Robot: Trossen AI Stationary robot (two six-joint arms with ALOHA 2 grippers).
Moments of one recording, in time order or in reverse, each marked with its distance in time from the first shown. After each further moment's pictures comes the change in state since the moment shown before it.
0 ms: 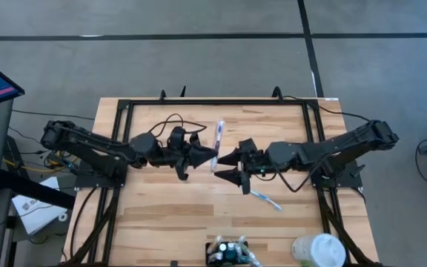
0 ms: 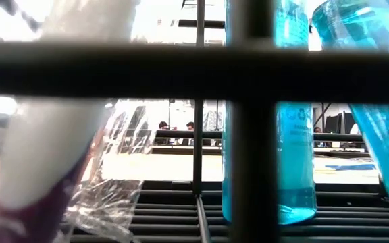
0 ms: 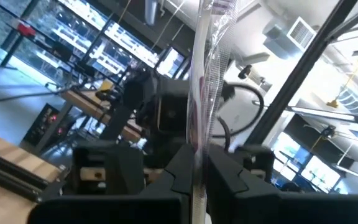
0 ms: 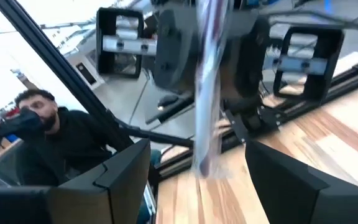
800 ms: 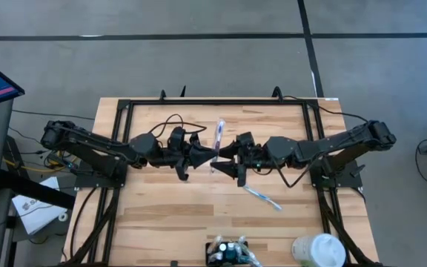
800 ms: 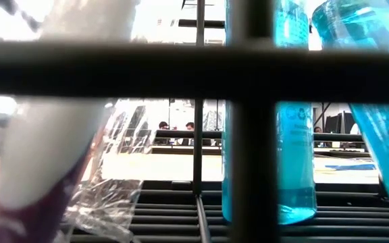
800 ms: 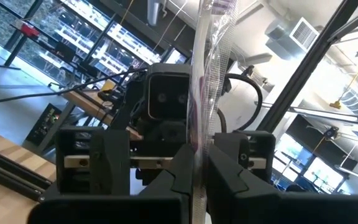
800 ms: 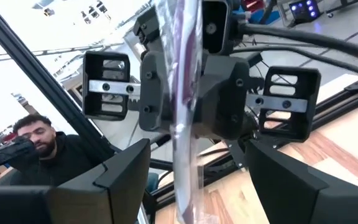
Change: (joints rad) left arm 0.003 0.000 0.000 -0.003 -0.012 0.000; right arm -0.042 0.027 0.000 0.114 0.011 0.000
